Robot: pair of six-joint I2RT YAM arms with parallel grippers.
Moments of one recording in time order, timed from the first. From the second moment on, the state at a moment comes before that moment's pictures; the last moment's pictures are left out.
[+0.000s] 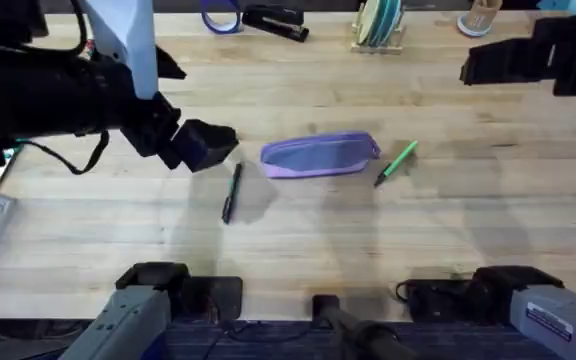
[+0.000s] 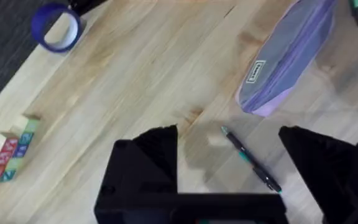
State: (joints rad) left arm 0.00 0.94 1.11 -1.06 0.40 0.77; right arm 0.00 1.05 1.29 -1.12 -0.13 0.01
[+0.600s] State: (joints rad) left arm 0.00 1.03 1.11 -1.21 0.59 1.03; right arm 0.00 1.05 1.29 -1.12 -0.13 0.01
